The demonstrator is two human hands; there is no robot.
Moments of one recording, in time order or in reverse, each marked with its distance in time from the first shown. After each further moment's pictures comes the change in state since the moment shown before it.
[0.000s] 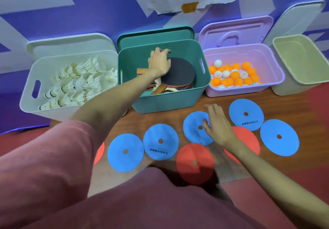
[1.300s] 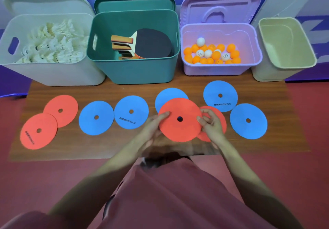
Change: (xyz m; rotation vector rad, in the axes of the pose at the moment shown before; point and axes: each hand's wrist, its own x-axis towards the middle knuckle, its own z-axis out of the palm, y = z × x) left_hand -0.295 0.085 0.134 -1.421 -0.343 -0.759; right_hand -0.106 0.104 -0.011 1.054 -0.120 0.518
